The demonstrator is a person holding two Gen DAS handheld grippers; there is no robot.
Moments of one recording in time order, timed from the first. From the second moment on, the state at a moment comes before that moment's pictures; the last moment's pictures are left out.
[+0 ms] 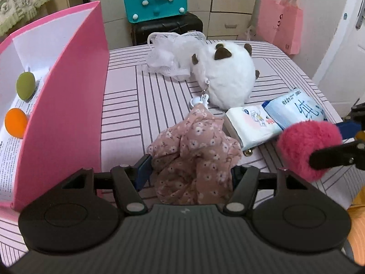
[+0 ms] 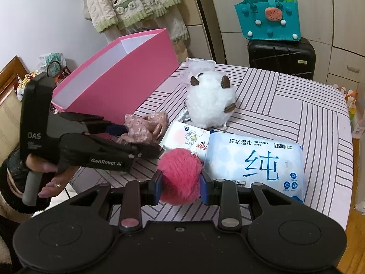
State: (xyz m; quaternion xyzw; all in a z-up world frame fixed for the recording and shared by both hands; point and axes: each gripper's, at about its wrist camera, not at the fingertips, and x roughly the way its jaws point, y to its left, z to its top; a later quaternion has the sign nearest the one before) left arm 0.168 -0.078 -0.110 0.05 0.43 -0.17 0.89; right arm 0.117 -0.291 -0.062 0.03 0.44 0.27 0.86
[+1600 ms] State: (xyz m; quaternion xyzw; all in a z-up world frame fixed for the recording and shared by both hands) left arm 0.090 0.025 -0.018 0.05 0.50 -0.21 0.84; right arm 0.057 -0.200 -0.015 0.00 0.43 0.37 0.82
